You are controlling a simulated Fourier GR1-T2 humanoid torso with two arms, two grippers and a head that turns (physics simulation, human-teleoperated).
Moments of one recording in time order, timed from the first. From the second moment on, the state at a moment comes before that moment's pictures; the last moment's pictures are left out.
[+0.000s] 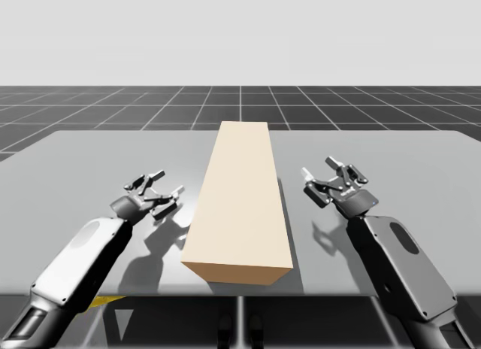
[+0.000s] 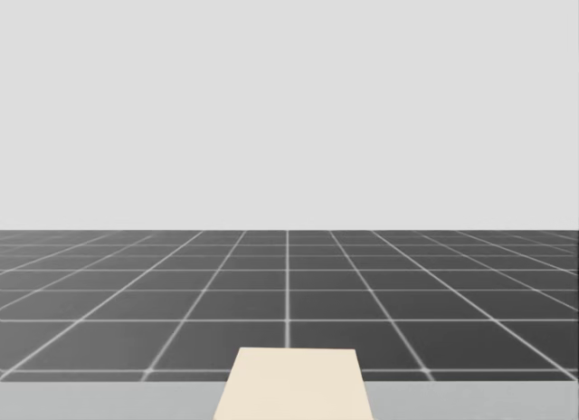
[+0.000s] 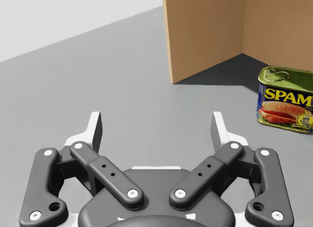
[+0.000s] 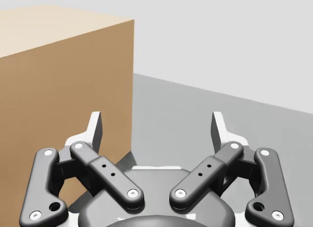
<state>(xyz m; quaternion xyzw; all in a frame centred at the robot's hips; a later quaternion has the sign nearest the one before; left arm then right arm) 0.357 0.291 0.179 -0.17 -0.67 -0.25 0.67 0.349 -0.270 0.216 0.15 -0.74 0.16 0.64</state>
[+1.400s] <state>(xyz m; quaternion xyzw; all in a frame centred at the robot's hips) 0.412 0.138 0.141 -0.28 -0.56 -0.42 0.66 0.315 -0.242 0.202 0.21 -0.72 0.27 0.60</state>
